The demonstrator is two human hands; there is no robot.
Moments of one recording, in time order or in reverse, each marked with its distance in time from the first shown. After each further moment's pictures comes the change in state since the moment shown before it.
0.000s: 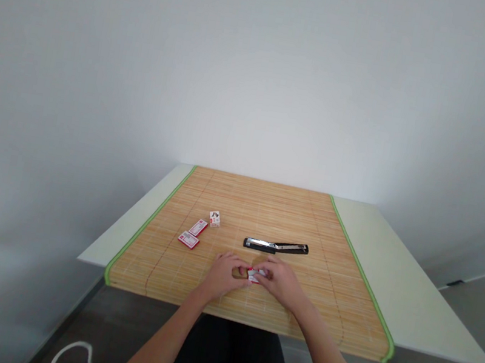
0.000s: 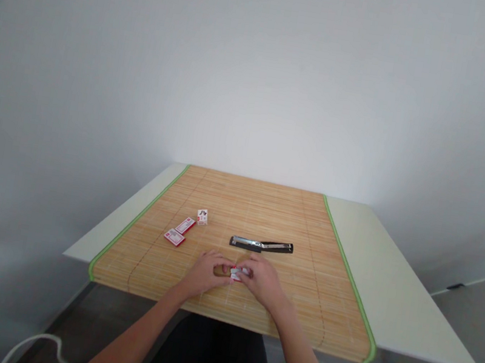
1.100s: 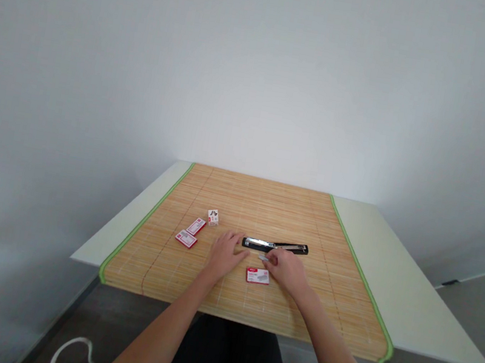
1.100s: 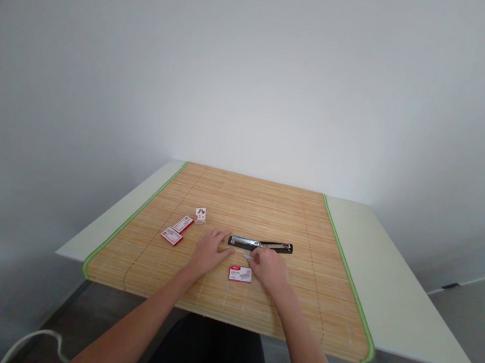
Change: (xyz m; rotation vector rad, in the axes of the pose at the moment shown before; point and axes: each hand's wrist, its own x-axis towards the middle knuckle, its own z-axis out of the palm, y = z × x) left_hand 0.050 -0.022 0.002 0.139 0.226 -0.099; right_hand 0.025 0.027 -0.011 -0.254 0.044 0.272
